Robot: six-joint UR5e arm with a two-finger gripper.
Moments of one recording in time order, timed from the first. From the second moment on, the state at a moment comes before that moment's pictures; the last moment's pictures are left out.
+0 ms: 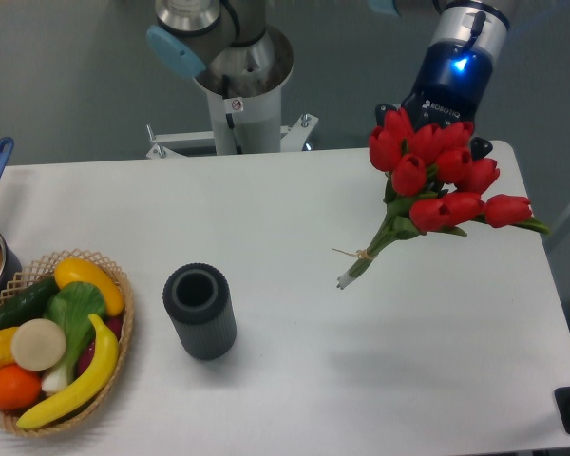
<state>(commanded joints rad) 2.93 -1.65 -1.77 -0.84 0.47 0.97</state>
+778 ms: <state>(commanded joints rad) 2.97 -1.59 -1.81 -0.85 0.48 0.96</state>
